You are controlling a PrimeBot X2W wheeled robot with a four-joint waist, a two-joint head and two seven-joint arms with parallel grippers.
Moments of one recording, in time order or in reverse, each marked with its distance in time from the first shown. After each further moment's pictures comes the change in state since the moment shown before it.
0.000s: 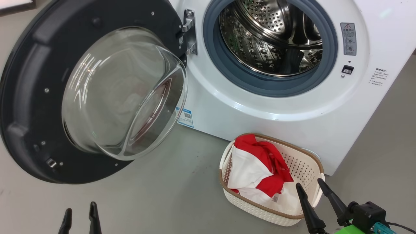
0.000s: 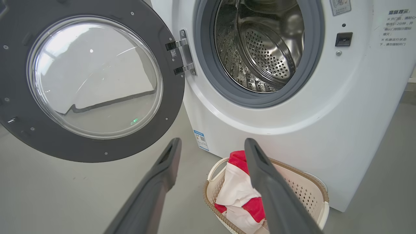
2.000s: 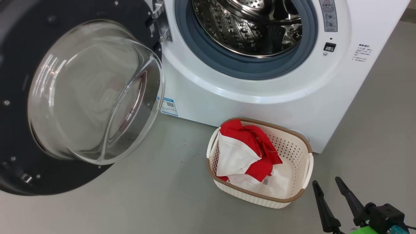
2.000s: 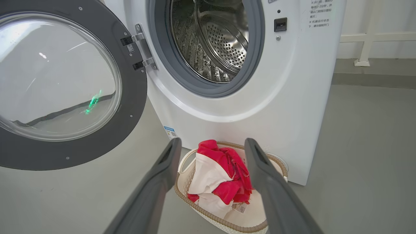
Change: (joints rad) left arm -0.866 0.586 0.071 0.733 -0.960 -0.114 0.882; right arm 0.040 -0.002 -0.086 -0.049 -0.031 0.000 0.000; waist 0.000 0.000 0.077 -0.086
